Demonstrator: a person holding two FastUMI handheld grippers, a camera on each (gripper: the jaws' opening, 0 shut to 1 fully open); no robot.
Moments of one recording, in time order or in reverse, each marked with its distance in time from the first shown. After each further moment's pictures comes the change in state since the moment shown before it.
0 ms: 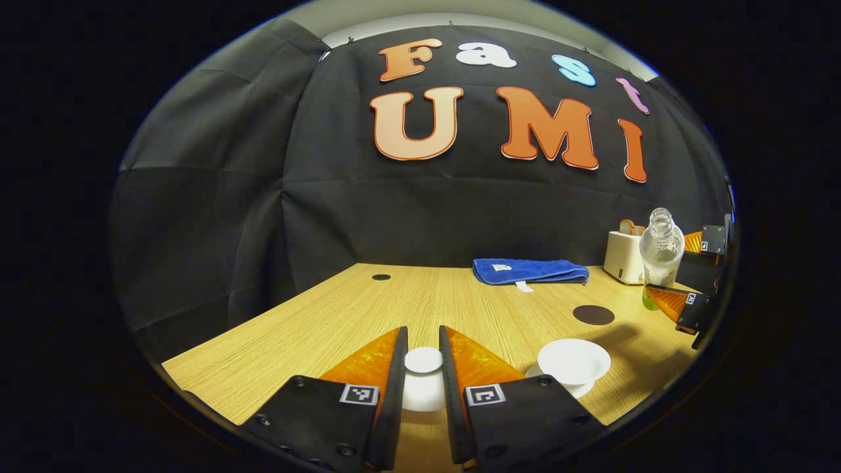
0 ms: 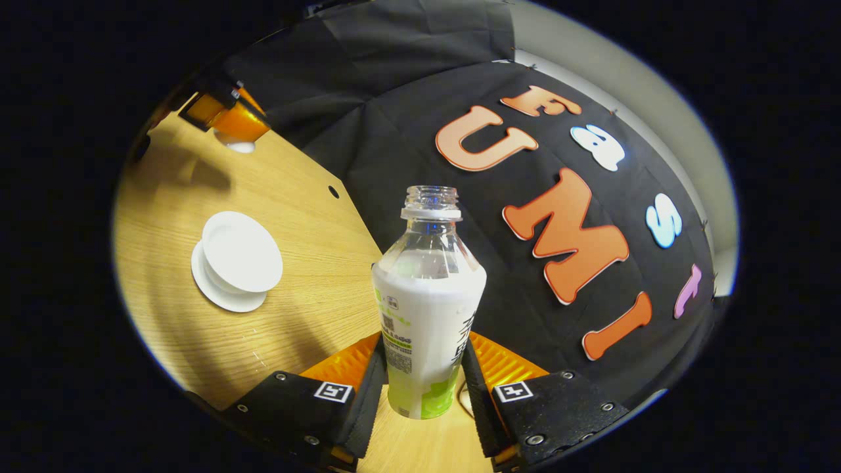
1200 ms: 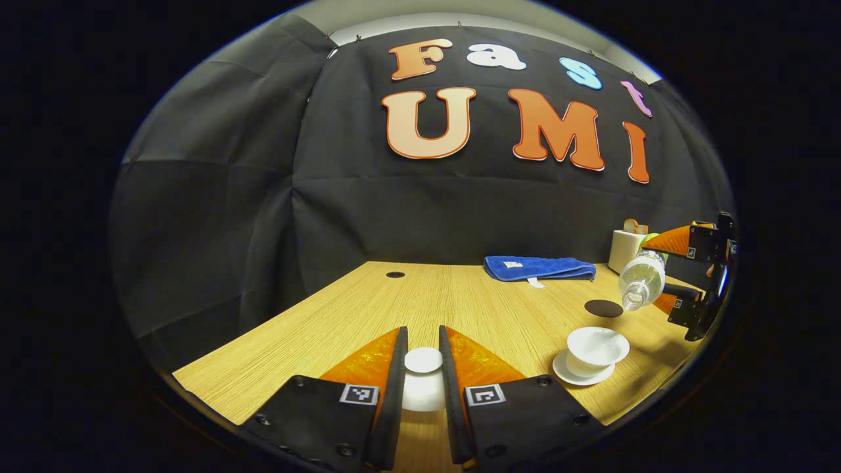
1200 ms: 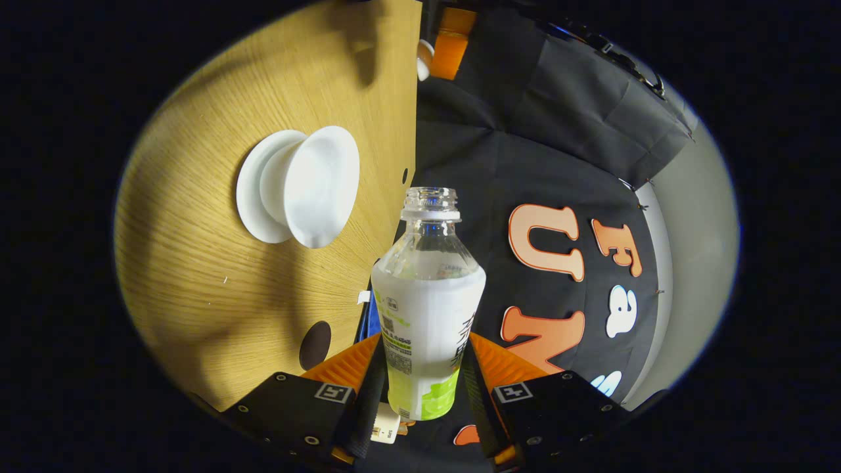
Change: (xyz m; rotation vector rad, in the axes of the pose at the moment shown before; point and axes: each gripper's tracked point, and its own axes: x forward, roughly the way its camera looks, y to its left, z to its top) left arm -0.007 0.044 -0.006 0.003 0.008 -0.009; right arm 0.022 0.023 0.034 -0.776 -0.138 0.000
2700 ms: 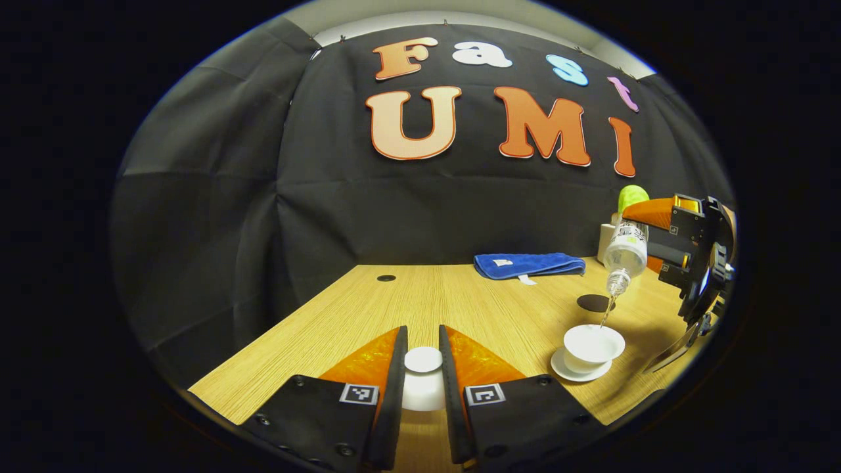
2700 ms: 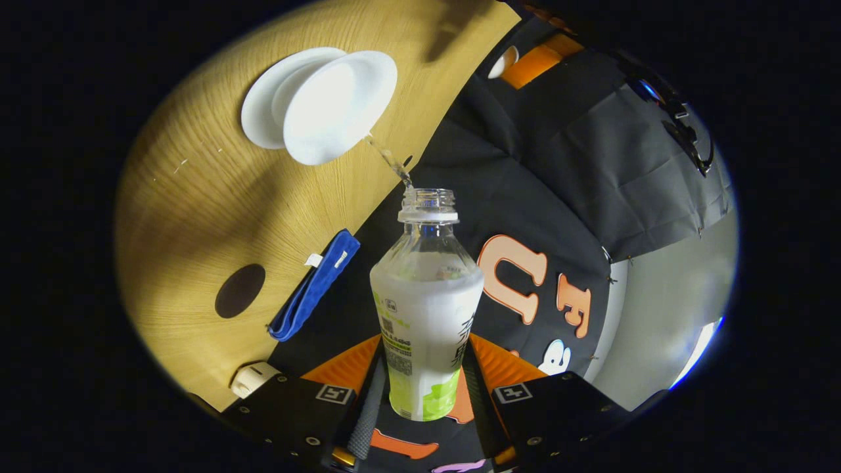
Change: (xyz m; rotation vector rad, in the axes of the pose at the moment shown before) left arm 0.003 -0.001 0.012 0.037 0.009 -0.060; right arm 0.020 -0.049 -0.009 -0.394 -0.027 -0.159
